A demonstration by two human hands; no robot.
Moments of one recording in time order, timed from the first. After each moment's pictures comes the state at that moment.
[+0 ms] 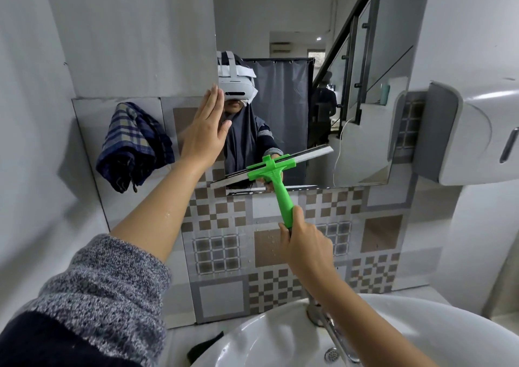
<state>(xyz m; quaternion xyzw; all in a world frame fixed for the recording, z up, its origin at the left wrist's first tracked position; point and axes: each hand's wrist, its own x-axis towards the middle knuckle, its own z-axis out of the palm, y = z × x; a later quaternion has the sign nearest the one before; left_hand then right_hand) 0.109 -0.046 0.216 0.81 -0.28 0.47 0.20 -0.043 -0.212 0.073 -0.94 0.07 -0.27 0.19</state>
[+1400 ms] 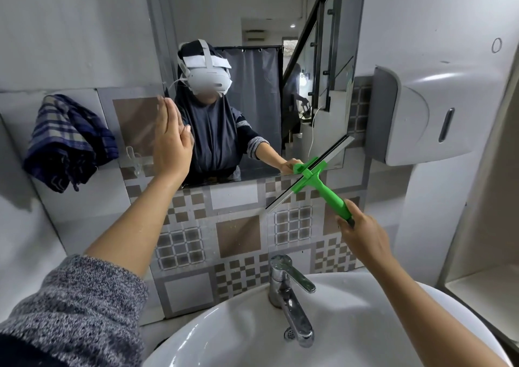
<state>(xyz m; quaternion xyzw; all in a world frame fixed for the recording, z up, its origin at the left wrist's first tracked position) 0.101 -0.091 0.173 0.78 -0.20 0.50 0.32 -0.077 -0.401 0.038 -0.92 0.17 -0.30 0.19</state>
